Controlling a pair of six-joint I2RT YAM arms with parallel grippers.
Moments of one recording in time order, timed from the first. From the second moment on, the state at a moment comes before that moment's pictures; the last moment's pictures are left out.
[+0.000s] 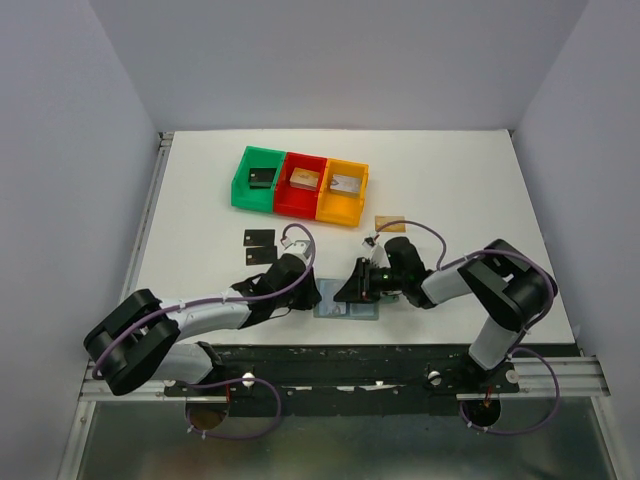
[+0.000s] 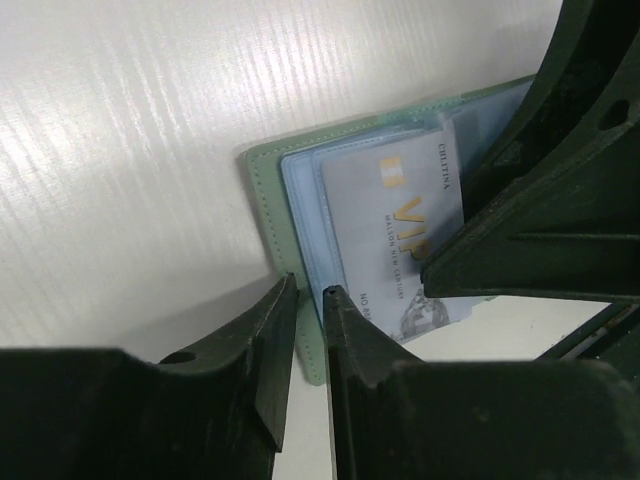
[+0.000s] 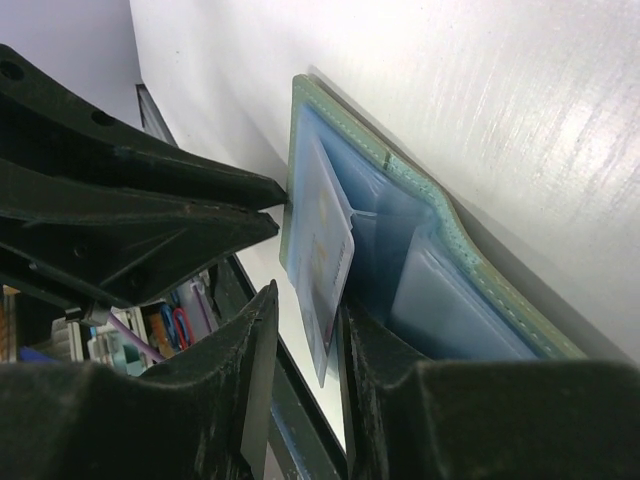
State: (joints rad) left arm -0.85 1.31 0.44 0.14 -0.03 -0.68; right arm 0.64 1.74 0.47 0.67 -0.67 0.91
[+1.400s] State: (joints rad) left arm -0.81 1.31 0.43 0.14 -0.04 -0.69; right arm 0.61 1.57 0.44 0.49 -0.64 0.81
